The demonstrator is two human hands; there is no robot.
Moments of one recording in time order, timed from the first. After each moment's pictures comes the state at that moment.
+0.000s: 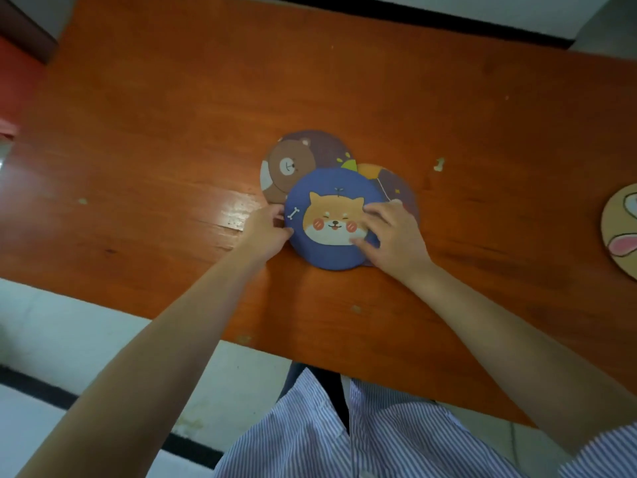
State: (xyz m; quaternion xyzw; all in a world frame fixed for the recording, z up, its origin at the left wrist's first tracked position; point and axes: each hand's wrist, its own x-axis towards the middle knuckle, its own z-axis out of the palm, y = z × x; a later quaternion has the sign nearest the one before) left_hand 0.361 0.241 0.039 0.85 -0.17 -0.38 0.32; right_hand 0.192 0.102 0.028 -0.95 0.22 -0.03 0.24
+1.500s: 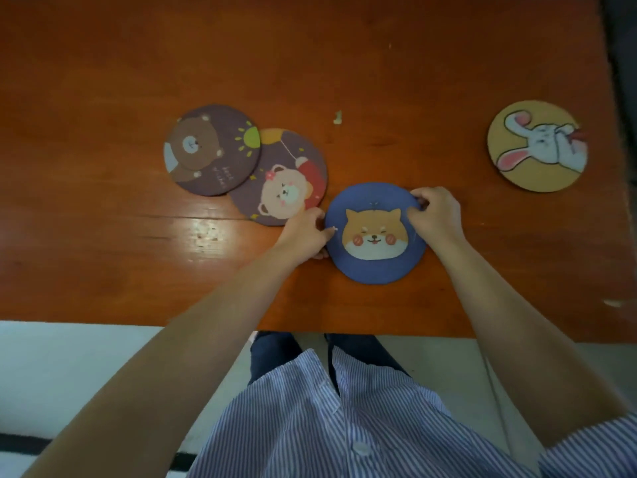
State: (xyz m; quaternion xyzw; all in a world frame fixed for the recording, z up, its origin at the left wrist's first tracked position) left_hand 0.206 0.173 0.017 0.78 -0.32 -0.49 0.23; right_hand 0.036 0.055 0.037 -0.75 0.58 -0.04 0.32
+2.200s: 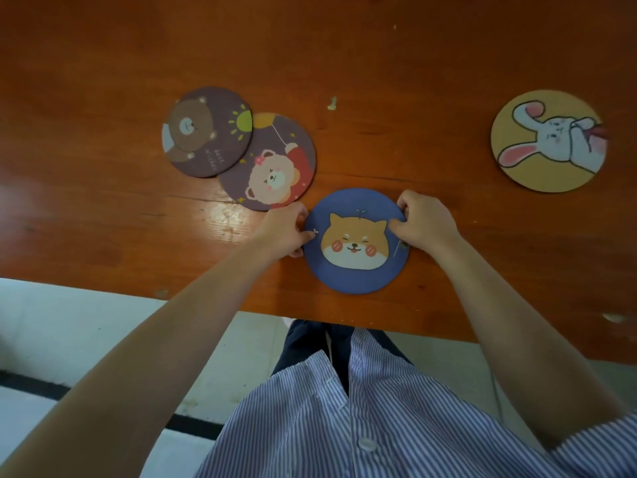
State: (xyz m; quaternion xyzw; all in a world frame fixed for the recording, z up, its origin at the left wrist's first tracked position) left_hand 0.196 0.184 0.026 0.81 -0.33 -0.45 0.16; right_hand 0.014 0.042 0.026 -0.84 0.43 0.10 0.32
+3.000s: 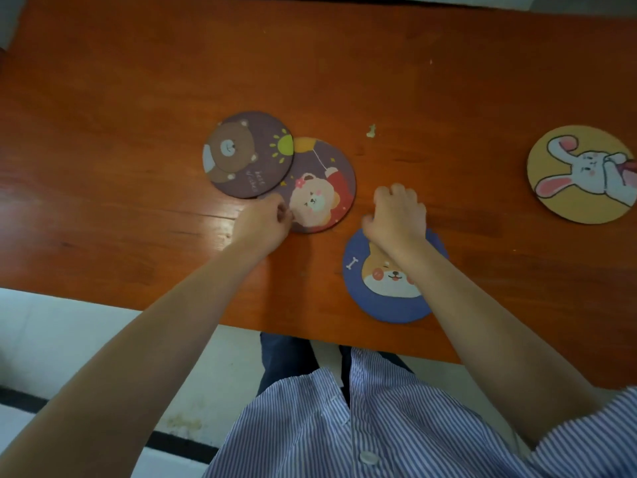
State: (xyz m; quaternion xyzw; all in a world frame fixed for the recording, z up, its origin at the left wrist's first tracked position) left_hand 0.279 0.210 0.044 0.89 -0.39 -0.22 0.13; right_hand 0.121 0.086 0.051 -0.86 0.46 0.08 0.20
